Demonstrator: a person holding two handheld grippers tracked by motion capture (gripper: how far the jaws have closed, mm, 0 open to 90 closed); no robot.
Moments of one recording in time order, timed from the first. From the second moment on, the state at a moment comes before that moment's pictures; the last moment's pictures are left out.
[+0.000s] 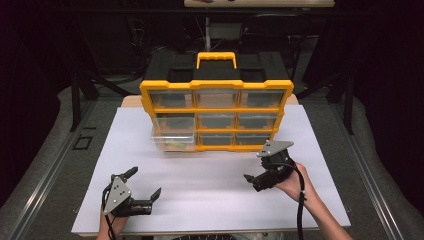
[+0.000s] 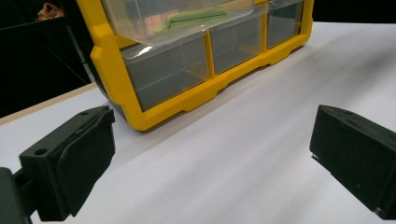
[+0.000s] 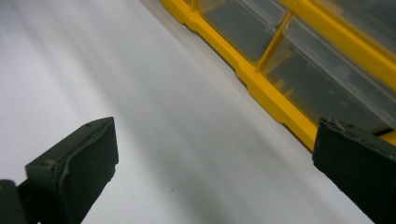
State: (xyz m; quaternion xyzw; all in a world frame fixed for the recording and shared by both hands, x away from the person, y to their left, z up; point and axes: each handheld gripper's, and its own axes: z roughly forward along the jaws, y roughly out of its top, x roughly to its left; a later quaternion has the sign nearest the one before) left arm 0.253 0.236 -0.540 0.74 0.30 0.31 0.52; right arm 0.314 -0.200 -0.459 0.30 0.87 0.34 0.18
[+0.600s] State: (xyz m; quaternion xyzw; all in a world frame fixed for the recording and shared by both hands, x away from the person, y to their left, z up) left arm 0.253 0.236 -0.541 0.74 0.30 0.31 0.52; right arm 0.294 -0.226 -0.493 0.32 0.85 0.37 0.18
